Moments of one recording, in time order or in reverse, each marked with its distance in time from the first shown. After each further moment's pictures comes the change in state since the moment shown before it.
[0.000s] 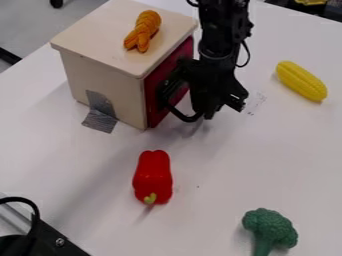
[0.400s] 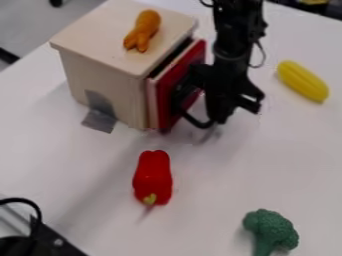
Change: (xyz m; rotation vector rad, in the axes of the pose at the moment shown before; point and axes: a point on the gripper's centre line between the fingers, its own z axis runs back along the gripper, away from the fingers) arm 0.005 -0.033 0.002 -0.070 0.038 0.004
